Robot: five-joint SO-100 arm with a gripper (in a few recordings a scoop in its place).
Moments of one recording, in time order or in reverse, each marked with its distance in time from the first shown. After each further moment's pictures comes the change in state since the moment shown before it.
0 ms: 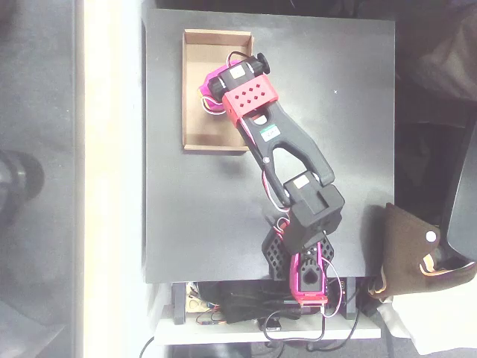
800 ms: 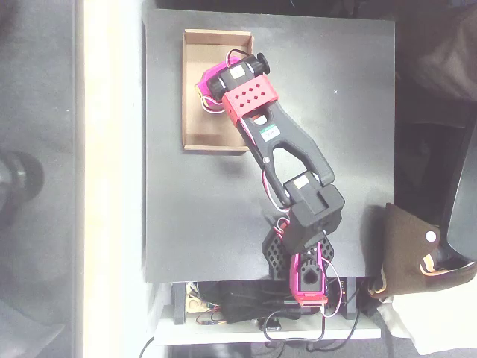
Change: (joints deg) arm 0.0 0.1 0.0 -3.3 0.0
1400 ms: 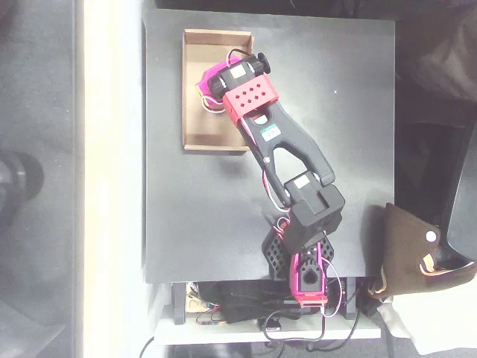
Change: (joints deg) arm 0.5 0.0 0.0 0.0 0.0
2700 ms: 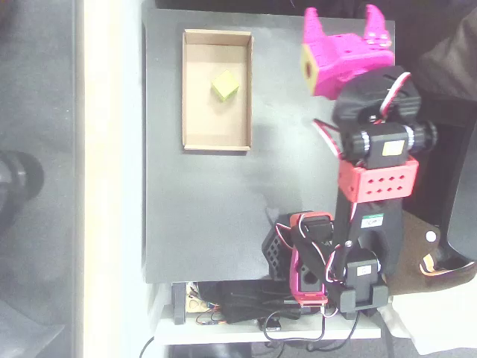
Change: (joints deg) arm 23.2 44.6 0.0 0.0 0.0
